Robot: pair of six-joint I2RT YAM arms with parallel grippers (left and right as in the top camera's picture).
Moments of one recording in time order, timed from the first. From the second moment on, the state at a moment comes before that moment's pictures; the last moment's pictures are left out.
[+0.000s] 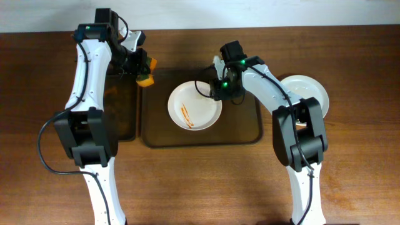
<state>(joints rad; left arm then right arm) 0.01 2.35 2.29 -1.29 0.44 0.09 0.33 2.32 1.83 -0.78 -0.28 0.04</state>
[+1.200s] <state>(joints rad) -0.25 2.52 2.21 -1.22 0.21 -0.01 0.27 2.33 1.82 -0.85 -0.36 0.42</state>
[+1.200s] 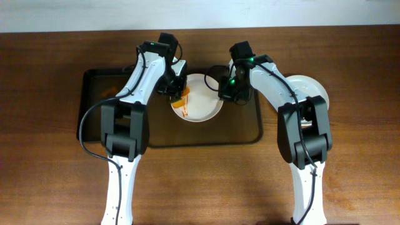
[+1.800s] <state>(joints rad) -0.34 2.52 2.21 -1.49 0.28 1.07 0.27 2.33 1.82 -0.86 -0.37 0.42</state>
